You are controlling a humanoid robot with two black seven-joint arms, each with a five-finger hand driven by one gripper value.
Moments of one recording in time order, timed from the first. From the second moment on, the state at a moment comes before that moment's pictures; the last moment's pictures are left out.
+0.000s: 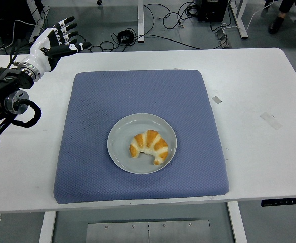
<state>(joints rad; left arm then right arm) -1.02 0.36 -0.36 -0.70 0.17 -0.02 -0.32 -0.08 0.00 0.08 0.14 -0.10 -0.13 0.25</state>
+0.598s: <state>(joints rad) -1.02 0.36 -0.35 -0.70 0.17 -0.02 -0.32 -0.08 0.00 0.08 0.14 -0.10 -0.14 0.25</state>
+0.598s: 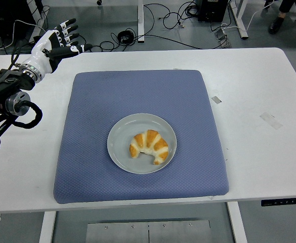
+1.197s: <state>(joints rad) -1.01 0.36 -0.35 -0.70 0.17 -0.02 -0.32 -0.08 0.00 0.08 0.14 -0.10 -0.14 0.25</state>
